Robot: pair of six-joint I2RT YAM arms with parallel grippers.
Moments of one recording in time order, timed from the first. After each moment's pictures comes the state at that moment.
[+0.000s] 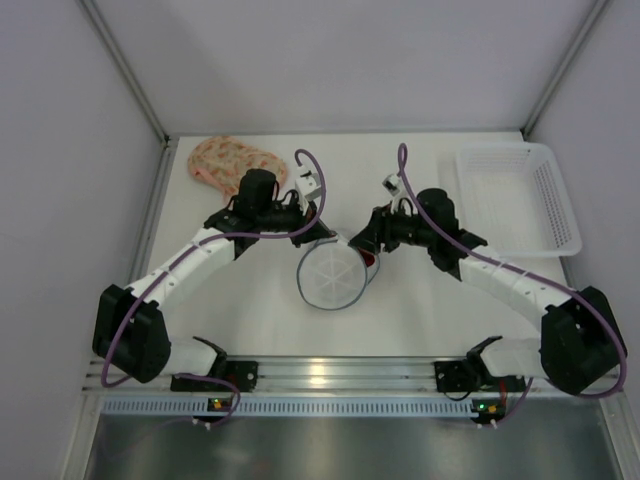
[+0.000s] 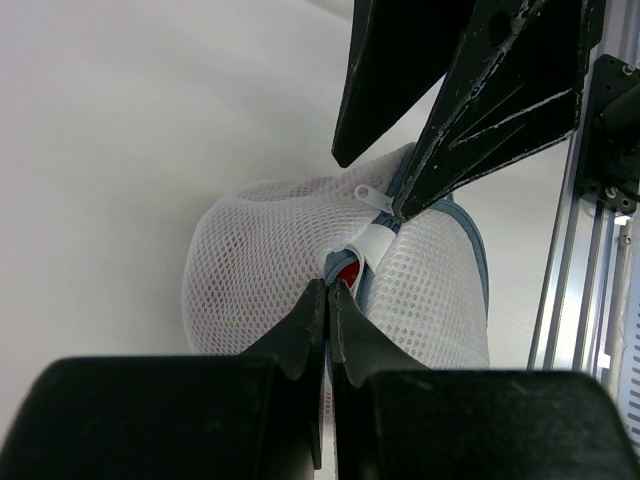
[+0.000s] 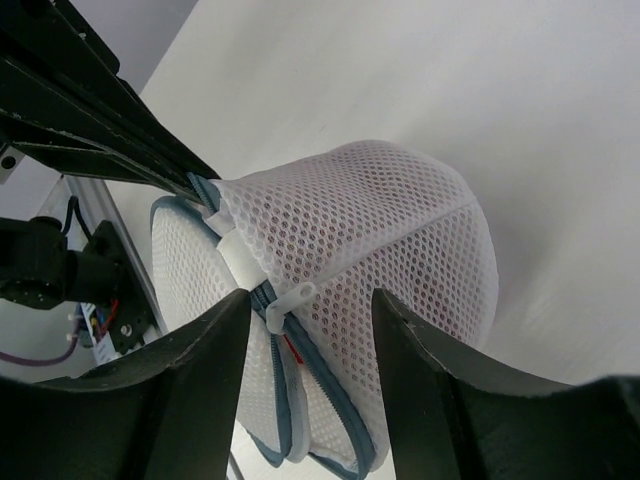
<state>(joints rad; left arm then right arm) -0.48 1.36 1.01 -0.20 0.74 0.17 0.53 1.28 0.77 0.10 -0.53 0.39</state>
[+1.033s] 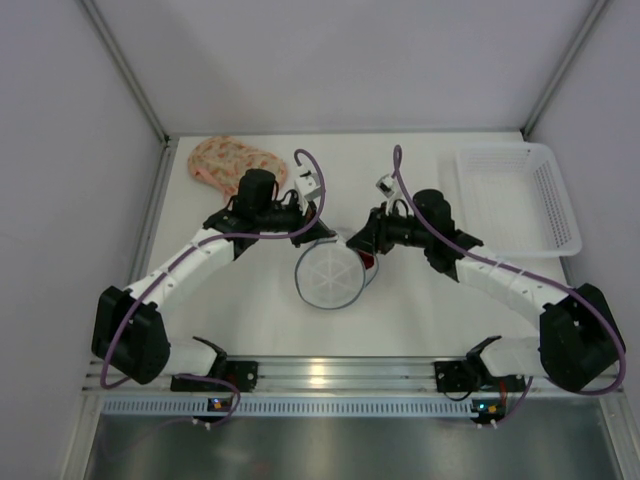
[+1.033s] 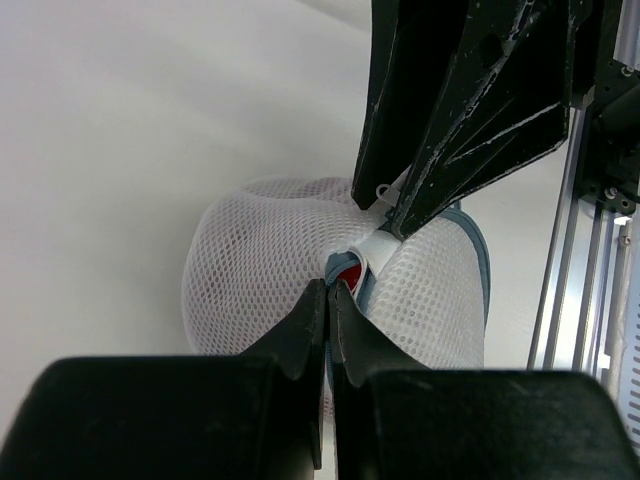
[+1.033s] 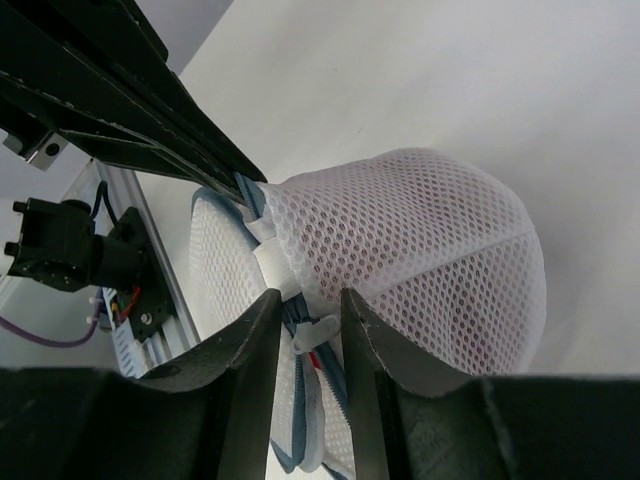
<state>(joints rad) -0.48 1.35 1.01 -0.20 0.74 0.17 0.56 1.29 0.77 0.16 -0.58 0.40</state>
